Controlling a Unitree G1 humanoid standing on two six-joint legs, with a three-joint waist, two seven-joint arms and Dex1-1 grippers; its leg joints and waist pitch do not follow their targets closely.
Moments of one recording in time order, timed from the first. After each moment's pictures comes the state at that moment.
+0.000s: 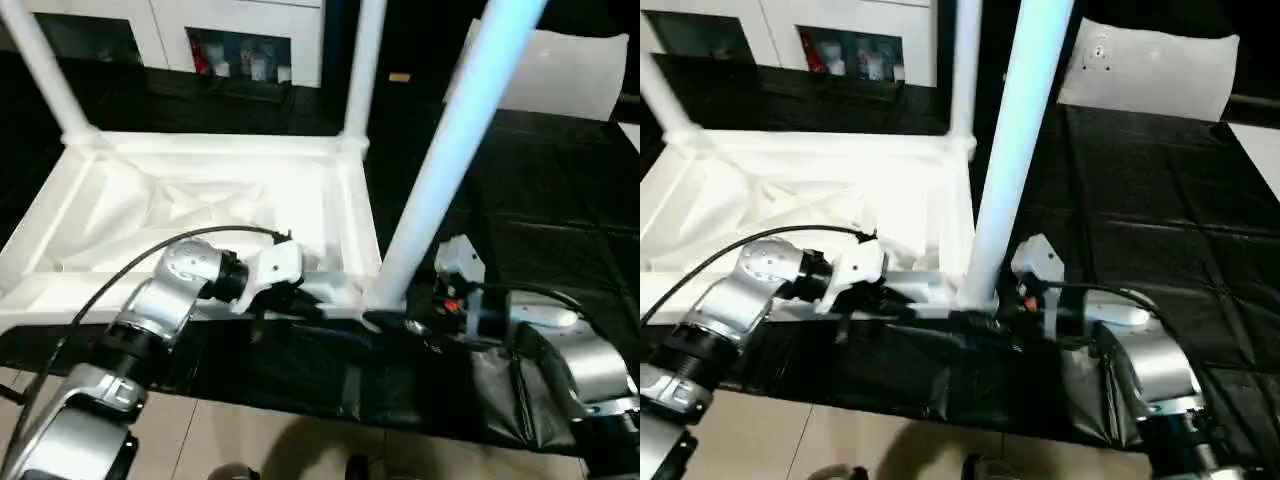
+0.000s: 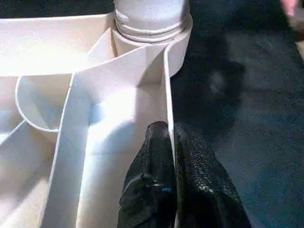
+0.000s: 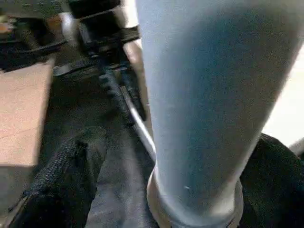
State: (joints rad) left arm -0.60 0.43 -0.33 0.50 0.03 -0.01 -1.37; right arm -0.25 -0.46 0.11 0.04 0.29 0.32 1.13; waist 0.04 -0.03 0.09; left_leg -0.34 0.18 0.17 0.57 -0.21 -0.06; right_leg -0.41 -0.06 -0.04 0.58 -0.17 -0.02
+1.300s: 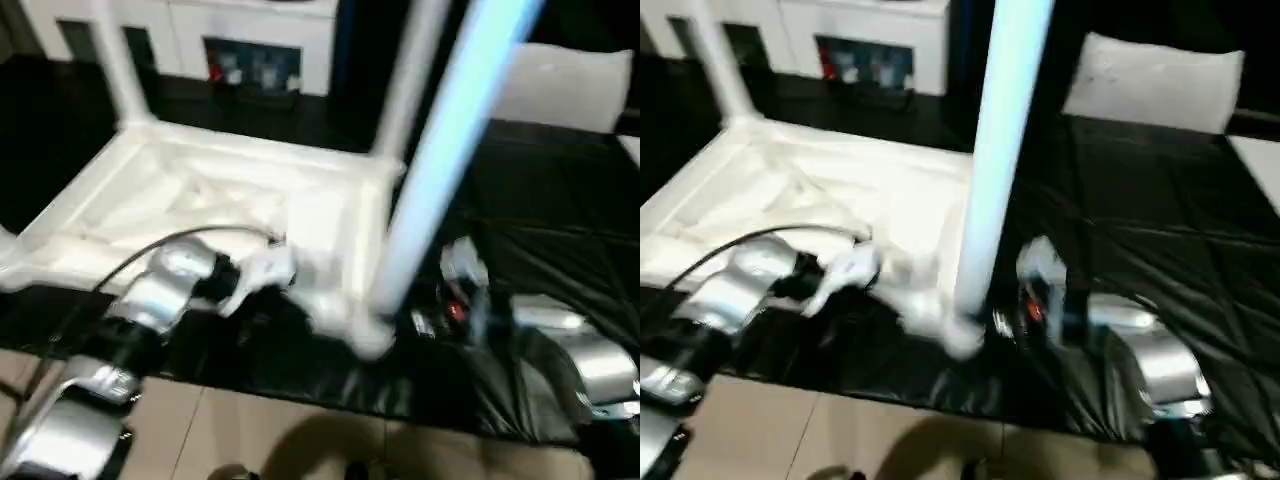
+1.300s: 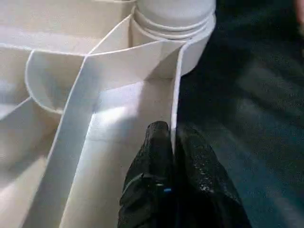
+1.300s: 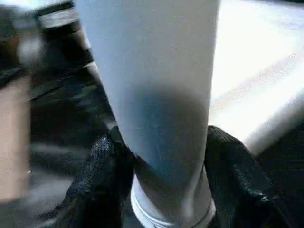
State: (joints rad) left arm -0.65 0.34 -0.32 0.56 0.06 0.20 -1.24; right arm -0.27 -0.35 0.04 0.03 0.27 0.49 0.87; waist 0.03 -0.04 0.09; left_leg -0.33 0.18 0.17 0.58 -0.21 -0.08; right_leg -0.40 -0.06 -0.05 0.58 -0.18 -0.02
